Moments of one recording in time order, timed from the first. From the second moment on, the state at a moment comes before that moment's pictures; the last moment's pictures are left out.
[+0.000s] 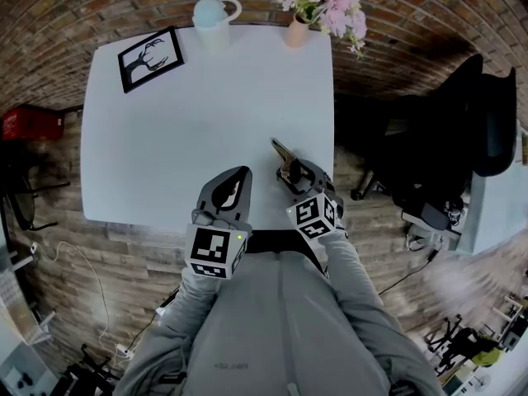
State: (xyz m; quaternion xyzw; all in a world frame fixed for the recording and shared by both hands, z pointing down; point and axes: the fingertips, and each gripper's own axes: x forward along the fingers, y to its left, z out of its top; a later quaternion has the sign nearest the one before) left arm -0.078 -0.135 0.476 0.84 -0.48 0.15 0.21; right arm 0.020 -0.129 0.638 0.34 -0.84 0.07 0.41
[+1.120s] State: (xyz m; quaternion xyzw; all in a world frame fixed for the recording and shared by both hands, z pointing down) left arm -0.095 -0.135 0.468 0.83 -0.50 0.14 0.20; right arm 0.022 -0.147 0.613 0.37 -0.84 0.09 0.38
